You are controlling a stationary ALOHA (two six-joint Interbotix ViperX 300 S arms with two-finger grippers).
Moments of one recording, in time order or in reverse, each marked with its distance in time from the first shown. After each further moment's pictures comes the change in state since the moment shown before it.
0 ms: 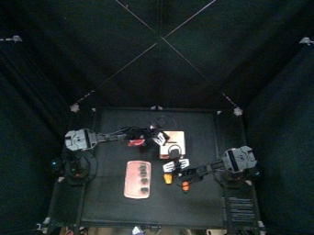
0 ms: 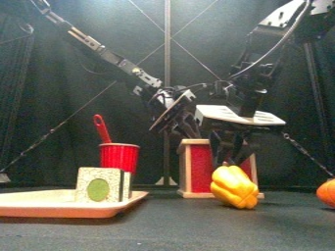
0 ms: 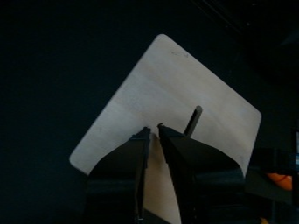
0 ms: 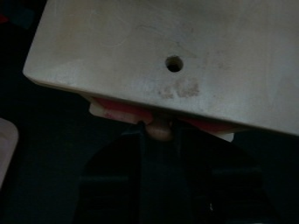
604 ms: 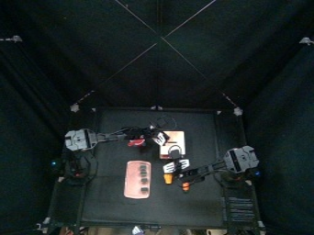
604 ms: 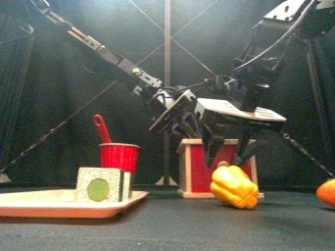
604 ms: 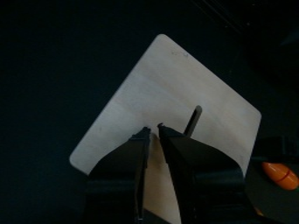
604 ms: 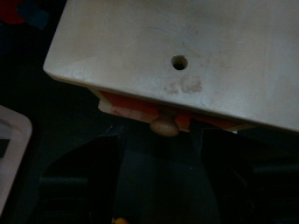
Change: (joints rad) left arm 0.000 0.000 0.000 0.002 0.000 0.000; right arm 0.014 -0.029 0.011 -0.020 -0.005 0.011
